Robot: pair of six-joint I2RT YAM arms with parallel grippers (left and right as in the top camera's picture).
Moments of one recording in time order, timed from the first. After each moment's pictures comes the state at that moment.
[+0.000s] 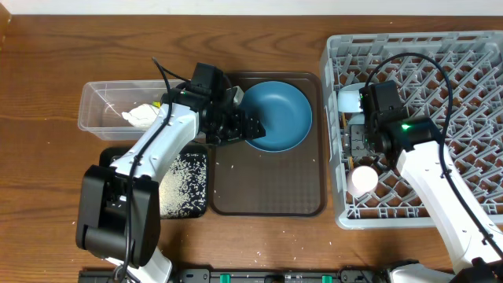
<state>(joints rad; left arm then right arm) -0.28 1.78 1.24 -0.76 0.57 -0.35 0.25 1.43 1.10 -0.91 0.20 0.23</state>
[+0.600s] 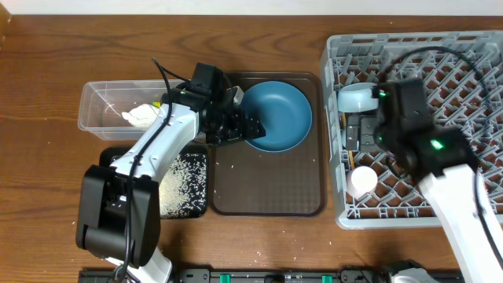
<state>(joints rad) -0.28 1.78 1.24 -0.76 0.57 -0.35 0.25 1.24 1.21 -0.98 0.11 0.22</state>
